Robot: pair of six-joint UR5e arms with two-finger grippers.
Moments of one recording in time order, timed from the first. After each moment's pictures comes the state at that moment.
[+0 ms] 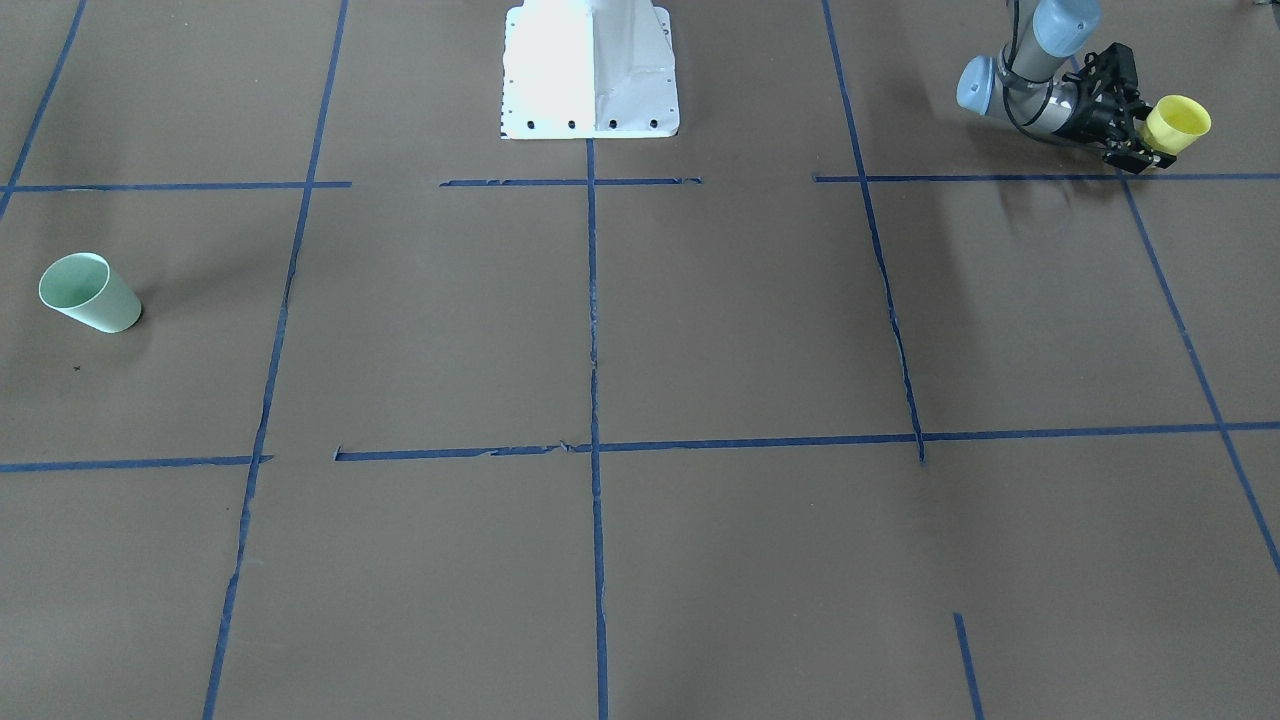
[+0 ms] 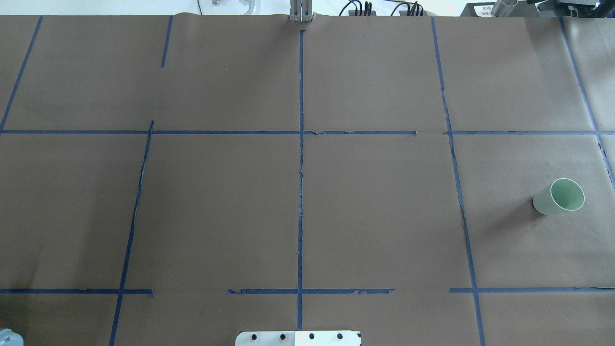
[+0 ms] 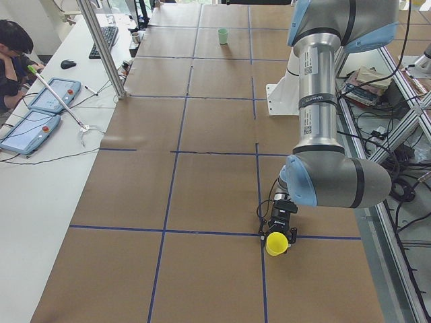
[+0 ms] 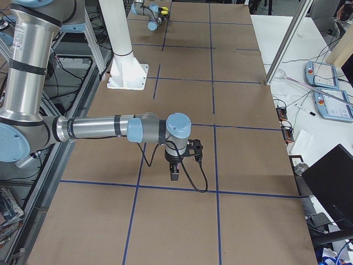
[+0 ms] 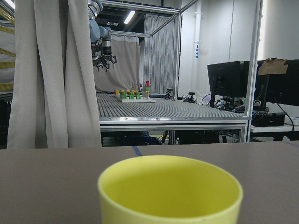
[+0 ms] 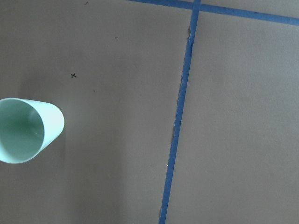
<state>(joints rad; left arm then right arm) 0.07 -1.22 -1.72 -1.11 -1.37 -3.22 1.47 -1.83 1.92 -1.67 2.32 -0.07</state>
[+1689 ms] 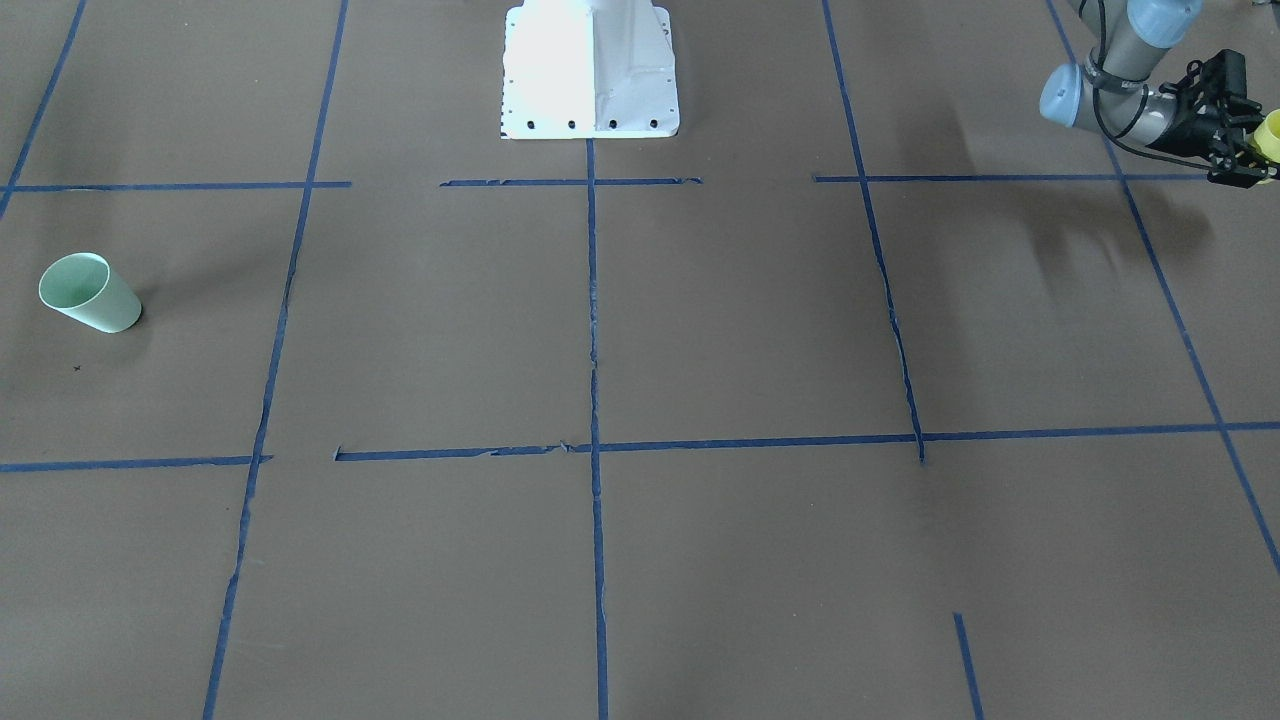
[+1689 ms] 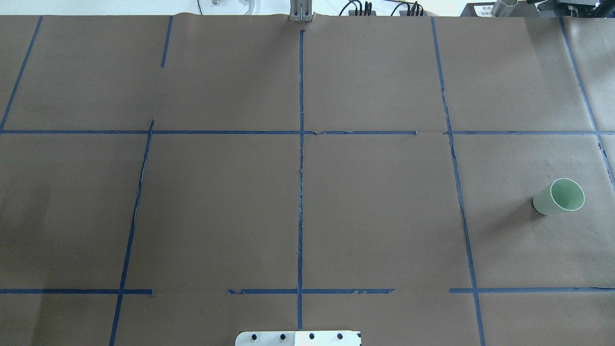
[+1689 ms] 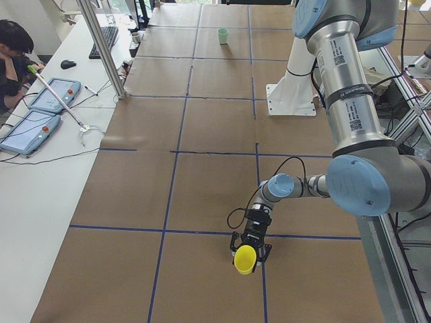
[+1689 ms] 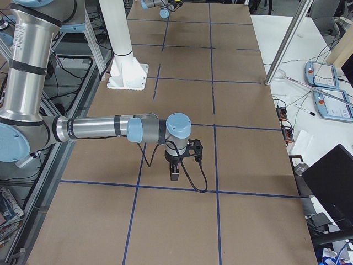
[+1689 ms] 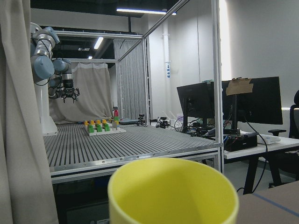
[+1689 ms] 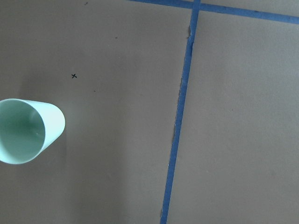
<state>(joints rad) -0.42 -1.13 -1.73 -1.30 -0.96 -2.69 1.47 -1.83 1.92 -1.67 2.32 -0.07</state>
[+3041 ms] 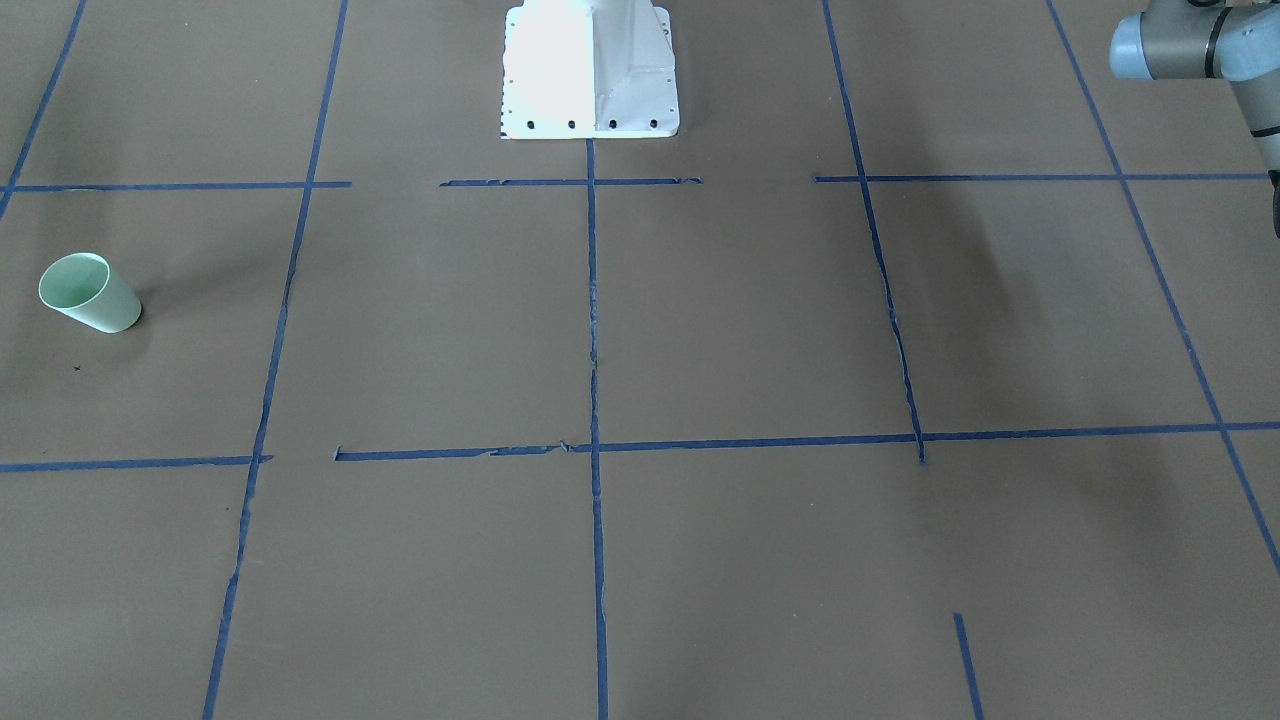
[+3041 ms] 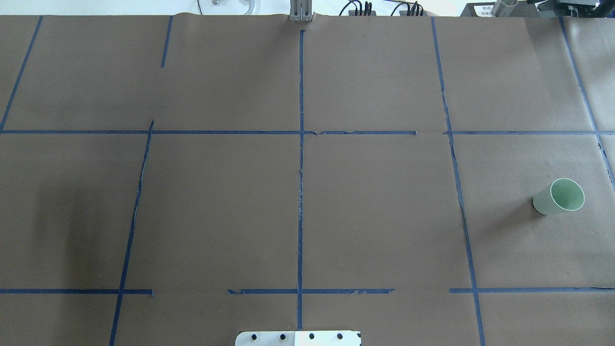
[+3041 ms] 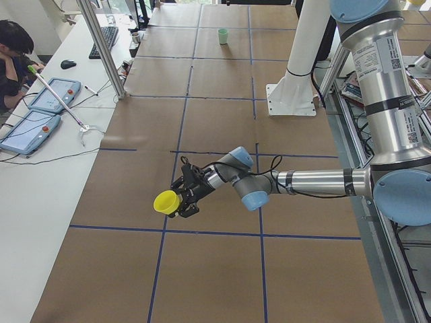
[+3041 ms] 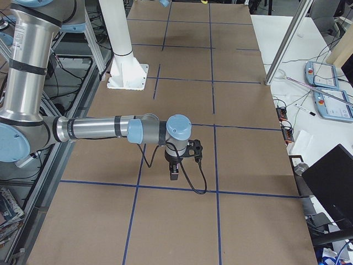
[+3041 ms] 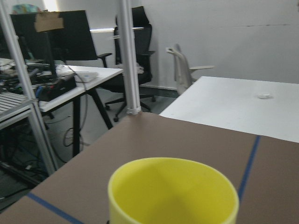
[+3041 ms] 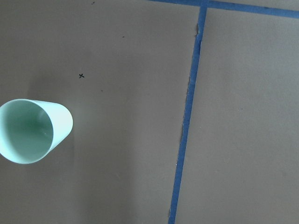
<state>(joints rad) -0.98 -1.30 -1.69 -2.69 -1.19 -1.17 1.47 -1.82 1.91 -1.67 2.35 -0.07</state>
